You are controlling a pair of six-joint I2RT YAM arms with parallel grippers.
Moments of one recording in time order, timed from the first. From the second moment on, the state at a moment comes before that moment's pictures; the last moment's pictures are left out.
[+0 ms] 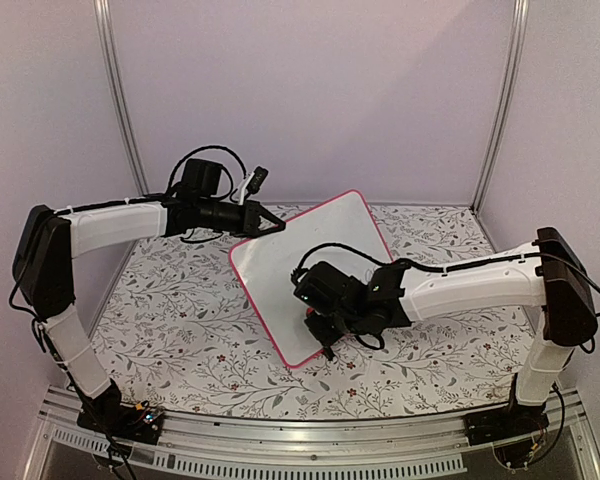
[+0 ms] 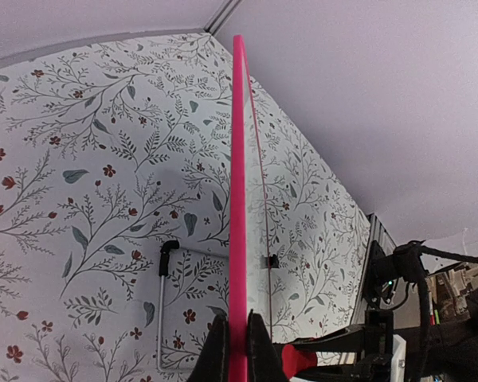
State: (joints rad) left arm -0.51 1.76 1.30 -0.09 0.68 -0.34; right arm 1.18 1.83 1.28 -0.47 0.45 0.30
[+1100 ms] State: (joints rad) left arm -0.51 1.76 1.30 -0.09 0.68 -0.34; right arm 1.22 1.82 1.21 -0.52 0.43 0.35
